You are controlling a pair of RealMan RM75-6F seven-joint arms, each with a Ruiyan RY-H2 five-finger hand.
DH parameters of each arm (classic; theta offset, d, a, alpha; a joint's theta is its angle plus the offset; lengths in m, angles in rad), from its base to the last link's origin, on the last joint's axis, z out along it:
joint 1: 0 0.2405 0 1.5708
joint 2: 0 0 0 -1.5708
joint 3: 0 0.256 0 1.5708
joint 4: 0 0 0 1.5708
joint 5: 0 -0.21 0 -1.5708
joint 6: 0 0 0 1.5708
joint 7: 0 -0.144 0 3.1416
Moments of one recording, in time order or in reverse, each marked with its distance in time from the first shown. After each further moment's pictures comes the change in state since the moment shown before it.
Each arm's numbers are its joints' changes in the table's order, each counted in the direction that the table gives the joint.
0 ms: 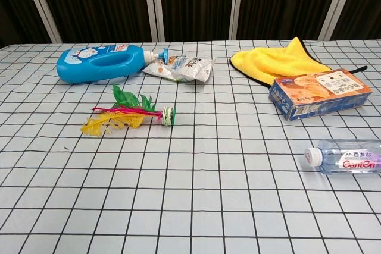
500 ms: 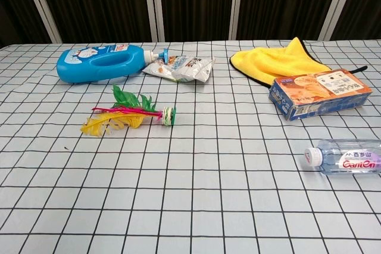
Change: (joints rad) left arm -0.003 -0.025 0.007 0.038 0.027 0.034 0.016; right arm 0.004 -0.005 -0.006 0.017 -0.009 0.021 0.018
